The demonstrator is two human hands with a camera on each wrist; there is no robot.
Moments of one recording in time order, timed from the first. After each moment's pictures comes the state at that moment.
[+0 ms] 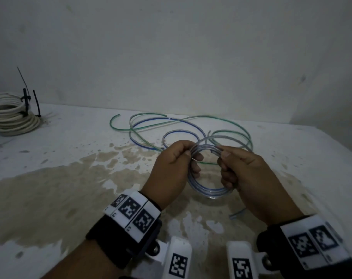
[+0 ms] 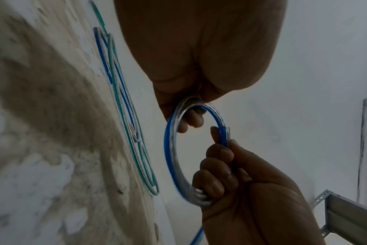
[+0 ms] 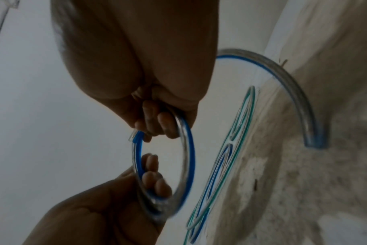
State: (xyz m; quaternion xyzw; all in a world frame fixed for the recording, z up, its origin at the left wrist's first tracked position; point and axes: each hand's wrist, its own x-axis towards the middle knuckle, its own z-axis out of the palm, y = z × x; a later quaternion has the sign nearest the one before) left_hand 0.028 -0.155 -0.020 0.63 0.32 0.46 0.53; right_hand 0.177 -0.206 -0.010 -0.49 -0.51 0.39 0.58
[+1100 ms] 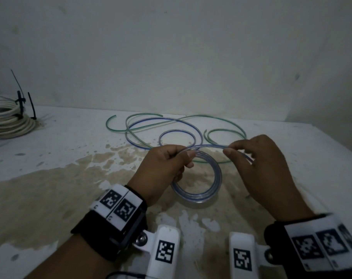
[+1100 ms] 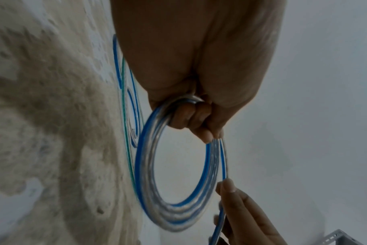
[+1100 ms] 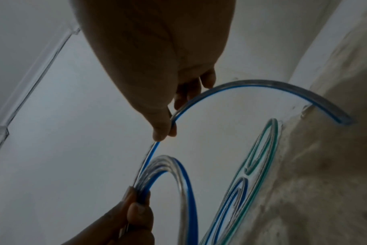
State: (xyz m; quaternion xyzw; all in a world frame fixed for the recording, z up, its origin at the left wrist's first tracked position) left_hand 0.018 -0.148 -0.019 0.63 0.32 0.44 0.56; right_hand 0.207 -0.211 -0.007 -0.64 -0.62 -0.07 0.44
